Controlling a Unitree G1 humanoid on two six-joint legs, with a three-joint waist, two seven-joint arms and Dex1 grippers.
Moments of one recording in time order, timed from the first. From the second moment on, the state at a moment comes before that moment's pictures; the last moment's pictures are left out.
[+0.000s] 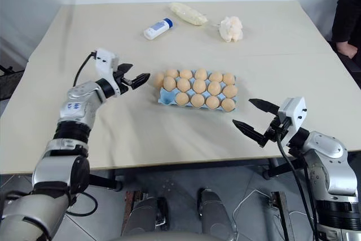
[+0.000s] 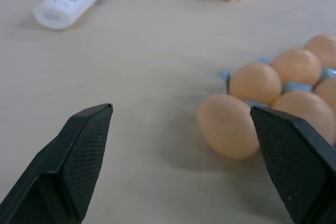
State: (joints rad) left arm -0.98 0.38 0.13 0.96 -0.15 0.09 -0.61; right arm -0.09 -0.65 -0.25 -0.13 0.55 0.18 0.97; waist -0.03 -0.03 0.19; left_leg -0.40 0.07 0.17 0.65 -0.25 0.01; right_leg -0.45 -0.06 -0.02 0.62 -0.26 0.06
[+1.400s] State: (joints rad) left arm -1.17 0.29 0.11 1.31 0.01 0.00 -0.43; right arm 0.01 -0.65 -0.29 -0.19 0.56 0.17 0.93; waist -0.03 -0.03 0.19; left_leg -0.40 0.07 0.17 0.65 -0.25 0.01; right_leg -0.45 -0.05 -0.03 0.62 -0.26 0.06
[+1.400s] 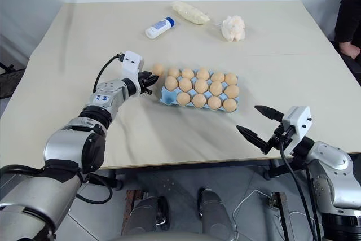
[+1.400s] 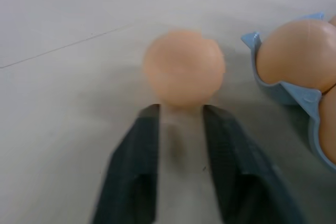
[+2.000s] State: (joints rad) left arm -1.16 0.40 0.12 1.30 0.00 -0.05 -0.58; right arm 0.00 -0.65 -0.29 -0.10 0.55 0.11 0.97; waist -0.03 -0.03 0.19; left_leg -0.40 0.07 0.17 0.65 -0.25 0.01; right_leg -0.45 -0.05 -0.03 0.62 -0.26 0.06
